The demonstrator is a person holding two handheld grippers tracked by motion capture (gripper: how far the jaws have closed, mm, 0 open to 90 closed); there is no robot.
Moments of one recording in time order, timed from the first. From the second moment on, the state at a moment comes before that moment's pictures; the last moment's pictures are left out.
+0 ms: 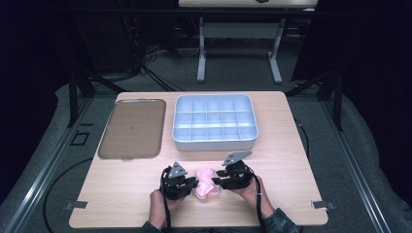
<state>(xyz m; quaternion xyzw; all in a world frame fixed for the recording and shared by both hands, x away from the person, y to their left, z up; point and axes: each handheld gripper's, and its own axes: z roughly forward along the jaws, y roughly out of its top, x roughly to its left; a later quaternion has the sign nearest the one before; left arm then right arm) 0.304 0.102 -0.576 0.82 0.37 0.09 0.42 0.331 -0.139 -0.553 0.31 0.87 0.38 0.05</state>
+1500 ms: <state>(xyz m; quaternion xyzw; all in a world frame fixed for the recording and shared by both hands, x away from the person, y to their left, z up) 0.304 0.105 -0.582 0.82 0.36 0.07 0.44 0.328 -0.134 -0.570 0.36 0.87 0.34 0.02</state>
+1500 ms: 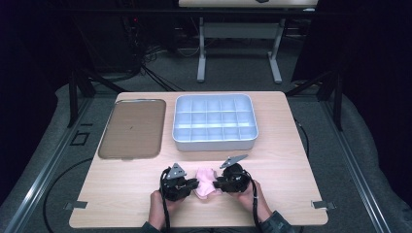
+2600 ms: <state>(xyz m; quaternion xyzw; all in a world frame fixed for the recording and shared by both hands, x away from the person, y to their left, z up) 0.310 0.079 -0.585 0.82 0.34 0.07 0.45 0.322 -0.168 -0.558 0.39 0.84 0.37 0.04</state>
